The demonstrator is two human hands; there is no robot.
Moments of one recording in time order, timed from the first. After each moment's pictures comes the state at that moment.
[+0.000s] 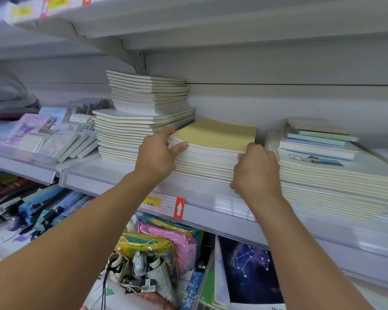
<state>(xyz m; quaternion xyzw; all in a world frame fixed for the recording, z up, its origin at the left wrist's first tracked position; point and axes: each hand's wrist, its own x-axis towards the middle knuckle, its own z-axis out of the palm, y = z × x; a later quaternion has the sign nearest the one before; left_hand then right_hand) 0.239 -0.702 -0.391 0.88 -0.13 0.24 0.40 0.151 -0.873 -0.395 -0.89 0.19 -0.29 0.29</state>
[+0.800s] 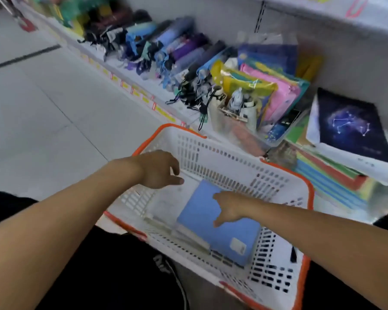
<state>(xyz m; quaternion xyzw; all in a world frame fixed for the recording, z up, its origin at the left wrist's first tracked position) -0.037 -0.450 -0.623 0.94 -0.08 -0.32 0.08 -0.014 -0.676 -0.768 -0.88 -0.21 0.42 0.01</state>
